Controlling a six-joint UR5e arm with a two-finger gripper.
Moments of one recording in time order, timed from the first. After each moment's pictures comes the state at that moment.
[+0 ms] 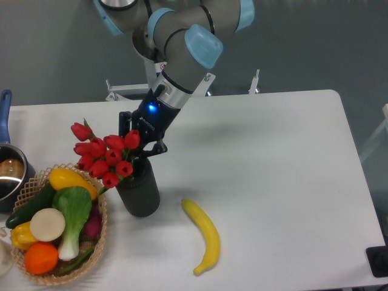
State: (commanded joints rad) arm 2.47 -1.63 -2.00 -0.83 0.77 1.10
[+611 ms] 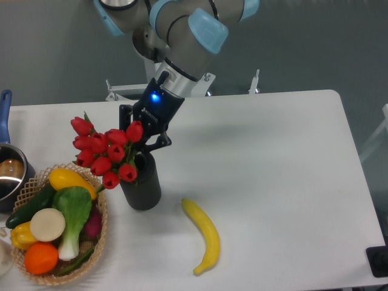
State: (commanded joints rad) arm 2.50 -1.59 -1.91 -0.83 0.70 0.96
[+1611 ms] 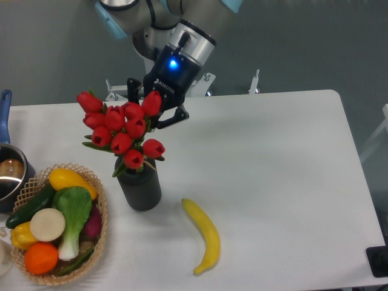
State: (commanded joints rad) arm 2.61 -1.51 -1.88 -0.84 0.59 0.78
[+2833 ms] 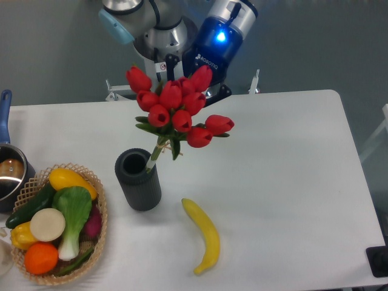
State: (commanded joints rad) arm 2.76 -1.49 -1.87 -0.84 0.49 0.64
